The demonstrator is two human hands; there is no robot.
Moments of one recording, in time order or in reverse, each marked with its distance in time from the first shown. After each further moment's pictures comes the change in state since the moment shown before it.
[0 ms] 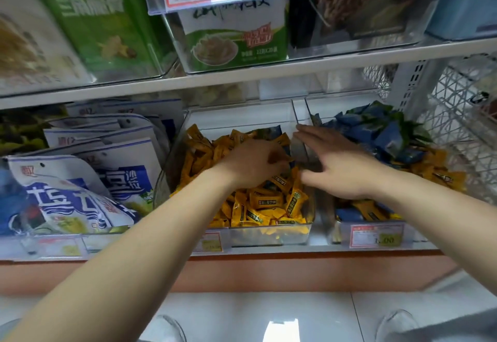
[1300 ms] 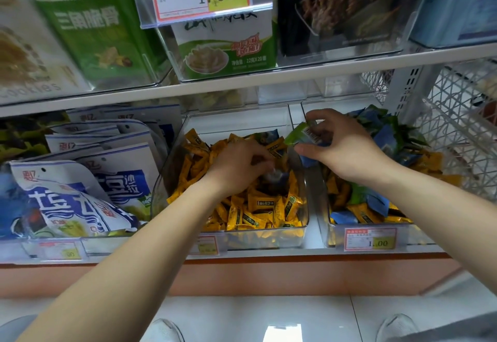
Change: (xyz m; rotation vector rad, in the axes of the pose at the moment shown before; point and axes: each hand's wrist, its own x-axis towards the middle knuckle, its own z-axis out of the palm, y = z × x) left_hand -0.008 -0.014 0.004 -0.087 0.236 0.023; right_hand 0.007 0.005 -0.011 0.543 0.341 0.152
